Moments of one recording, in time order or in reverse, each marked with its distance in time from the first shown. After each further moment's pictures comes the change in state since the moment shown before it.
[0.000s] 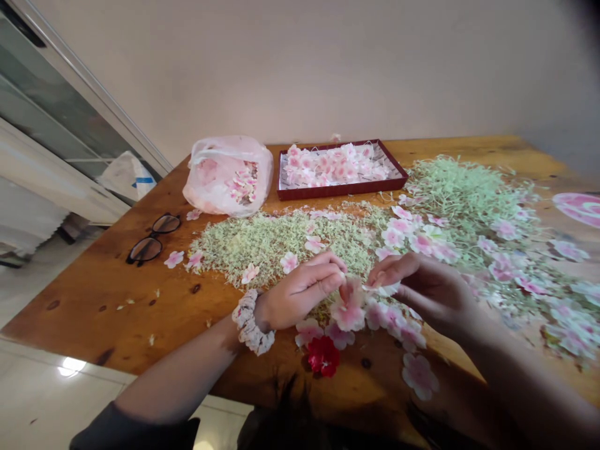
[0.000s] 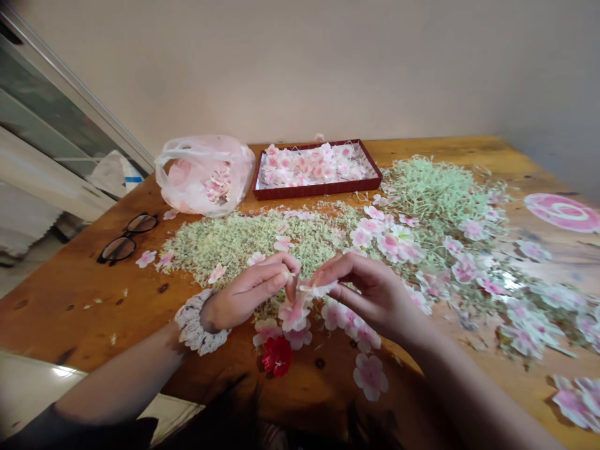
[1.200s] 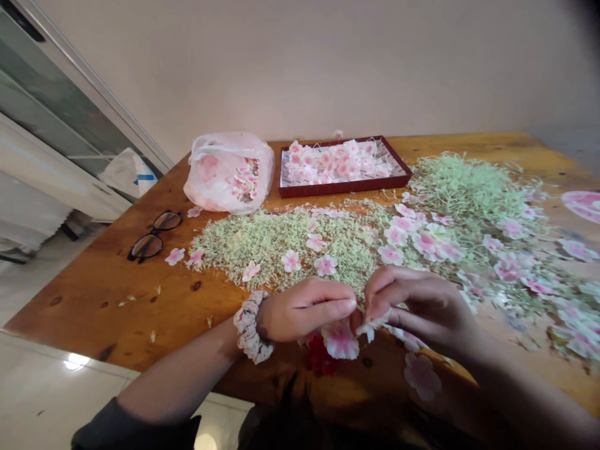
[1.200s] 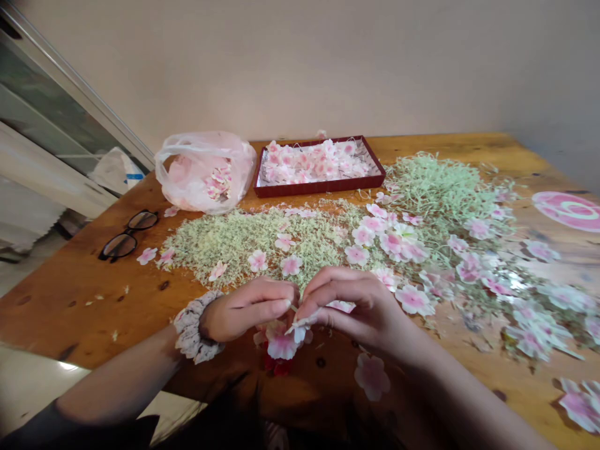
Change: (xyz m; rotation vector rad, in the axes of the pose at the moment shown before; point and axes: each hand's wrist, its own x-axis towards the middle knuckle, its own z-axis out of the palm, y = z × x) left_hand -0.004 0.005 0.004 -0.234 -0.222 0.005; right_hand 0.005 -0.017 0.014 -0.006 -0.152 -0.079
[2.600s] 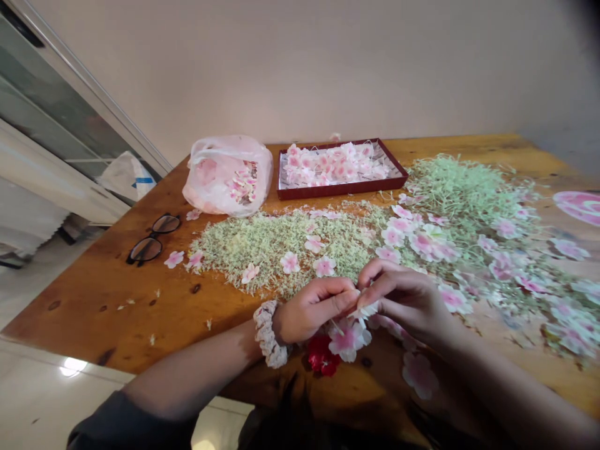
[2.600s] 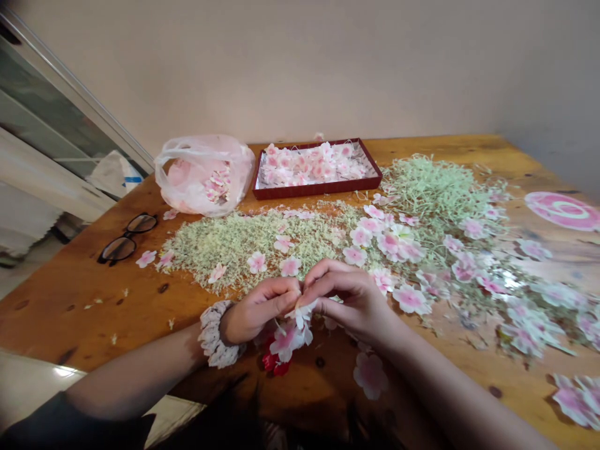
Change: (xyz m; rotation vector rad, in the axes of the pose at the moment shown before) left_hand 0.007 -0.019 0.023 -0.277 0.248 -0.122; right_hand -0.002 0.021 0.009 0.091 0.158 0.032
